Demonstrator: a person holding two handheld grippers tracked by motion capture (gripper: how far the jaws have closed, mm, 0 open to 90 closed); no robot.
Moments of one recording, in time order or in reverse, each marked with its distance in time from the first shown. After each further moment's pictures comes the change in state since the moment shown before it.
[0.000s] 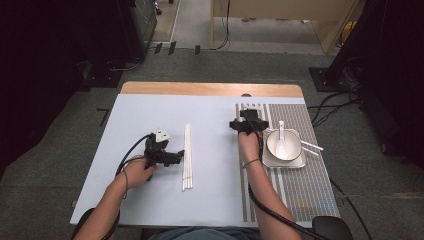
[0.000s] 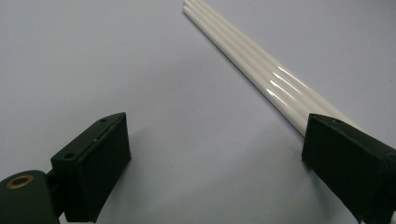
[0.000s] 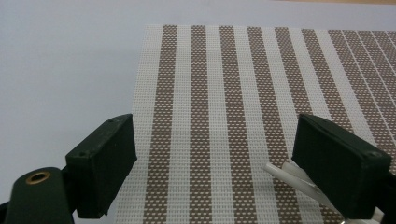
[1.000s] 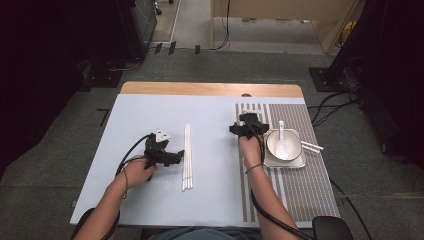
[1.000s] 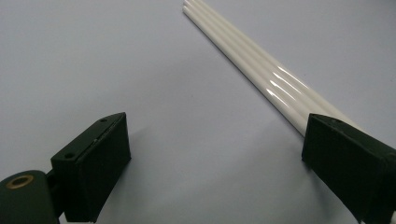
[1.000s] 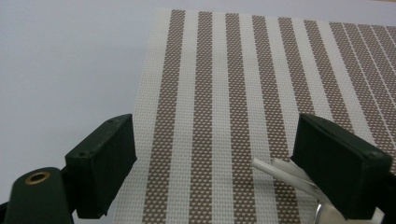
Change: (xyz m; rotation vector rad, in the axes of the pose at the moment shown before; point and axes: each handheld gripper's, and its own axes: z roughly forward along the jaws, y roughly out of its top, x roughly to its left) left arm 0.000 0.000 0.000 0.000 0.000 0.001; right arm 0.000 -0.011 -0.011 0.004 0.013 -0.047
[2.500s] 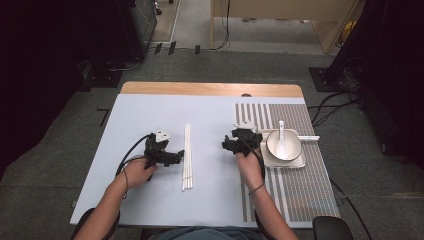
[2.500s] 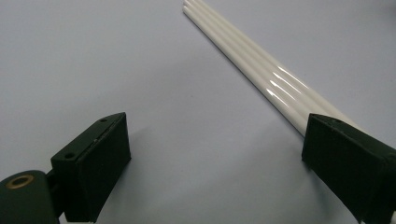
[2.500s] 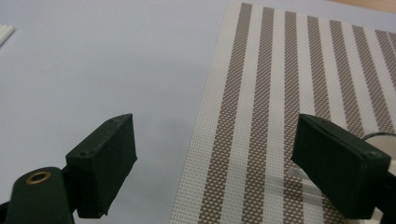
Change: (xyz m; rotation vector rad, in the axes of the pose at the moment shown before) left arm 0.000 0.000 0.000 -0.002 0.001 0.000; right arm 0.018 -0.034 -0.043 -0.059 0.134 -0.136
